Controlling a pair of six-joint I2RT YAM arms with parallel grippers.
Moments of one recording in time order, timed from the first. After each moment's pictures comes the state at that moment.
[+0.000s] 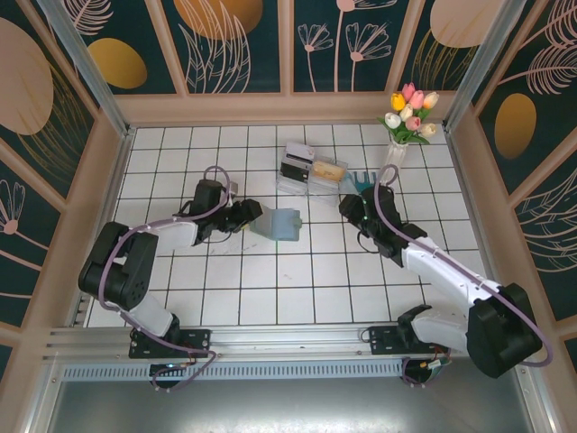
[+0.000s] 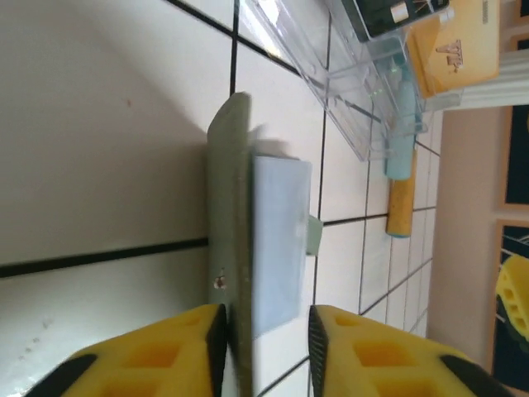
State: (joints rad) left arm -0.34 1.62 0.73 0.14 0.52 -0.84; right arm 0.49 1.15 0.66 -0.16 0.13 0.94
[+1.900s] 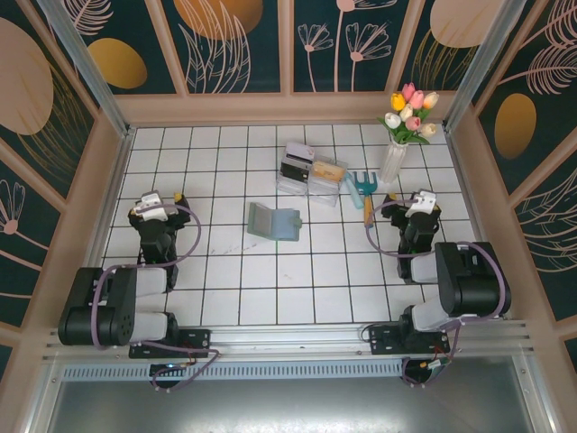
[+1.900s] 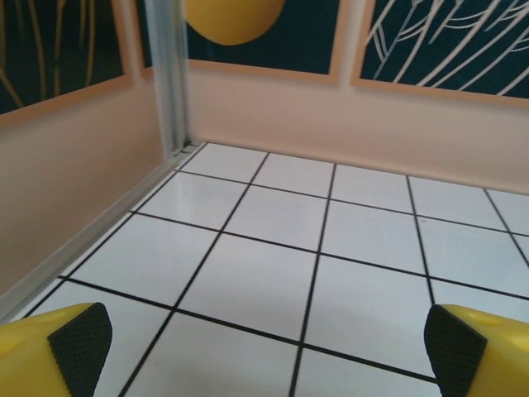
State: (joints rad) left arm -0.02 1.40 0.18 1.11 -0.24 -0.11; right arm 0.01 1.52 0.21 1.11 0.17 0.13
